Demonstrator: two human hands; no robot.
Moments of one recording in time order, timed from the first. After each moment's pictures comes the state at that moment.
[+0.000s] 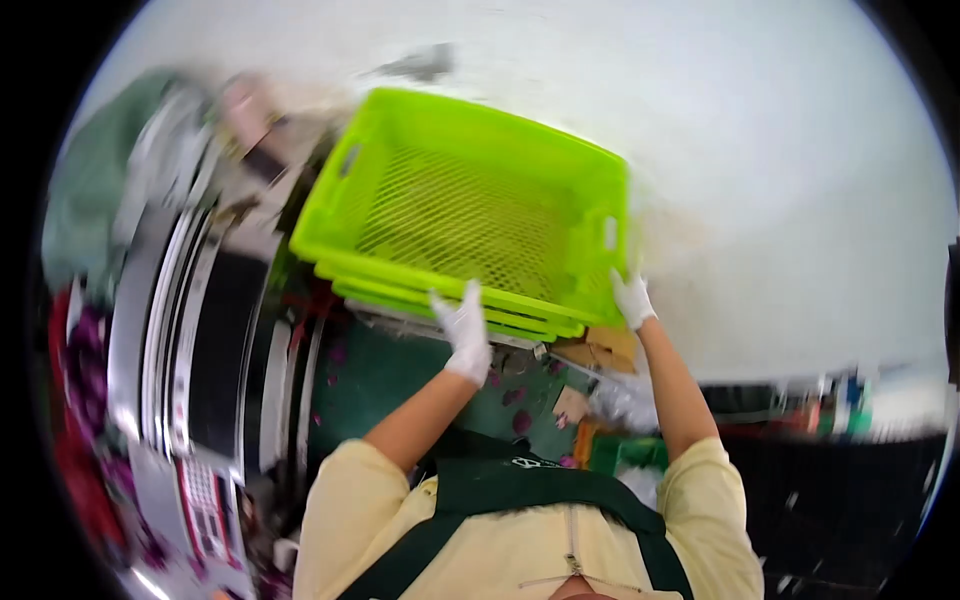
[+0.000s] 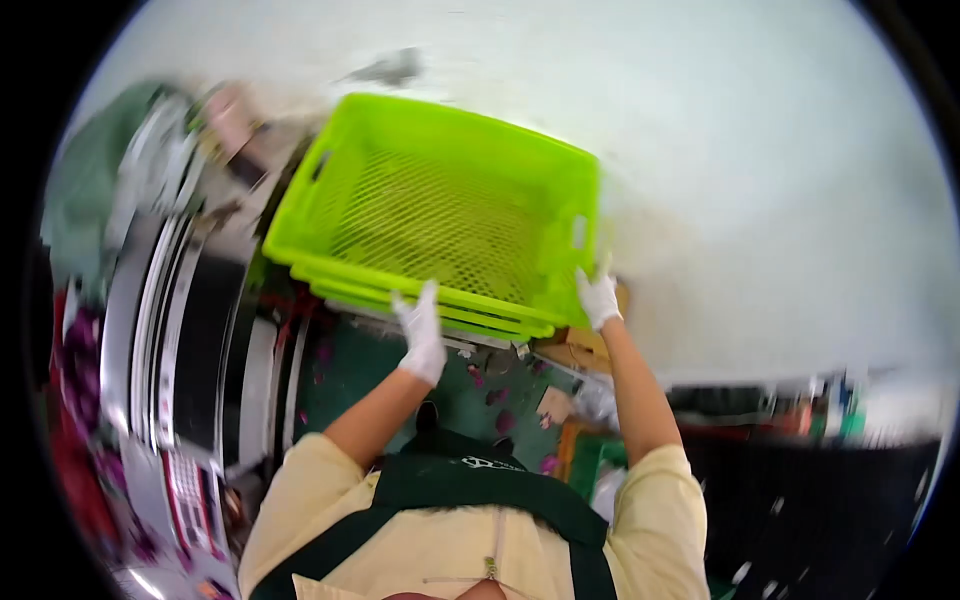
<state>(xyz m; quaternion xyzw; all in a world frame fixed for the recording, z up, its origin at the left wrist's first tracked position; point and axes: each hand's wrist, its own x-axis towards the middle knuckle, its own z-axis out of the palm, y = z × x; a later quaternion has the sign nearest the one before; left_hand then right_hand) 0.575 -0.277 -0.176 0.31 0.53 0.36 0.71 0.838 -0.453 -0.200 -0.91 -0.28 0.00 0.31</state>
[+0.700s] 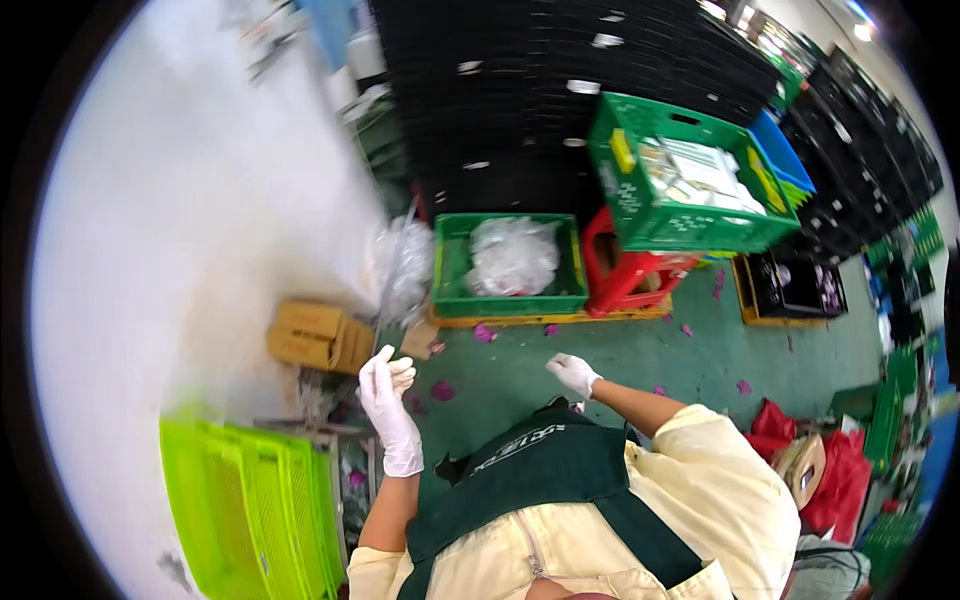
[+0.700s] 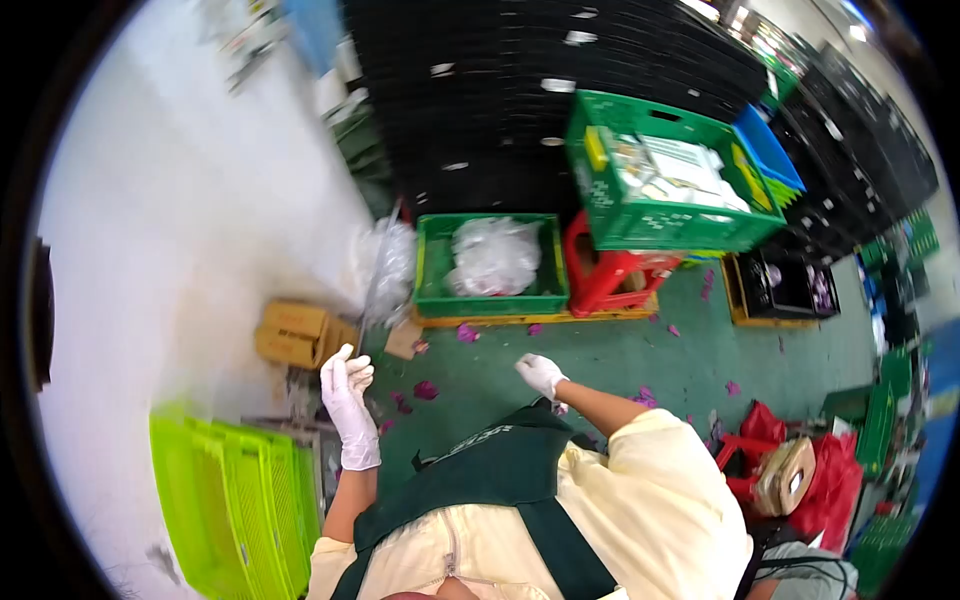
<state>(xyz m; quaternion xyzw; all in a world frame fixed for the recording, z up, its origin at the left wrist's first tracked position) 0.527 -0.703 -0.138 0.62 -0.03 -0.15 0.77 0.315 -0.948 -0.317 -0.79 0.39 0.07 0.46</state>
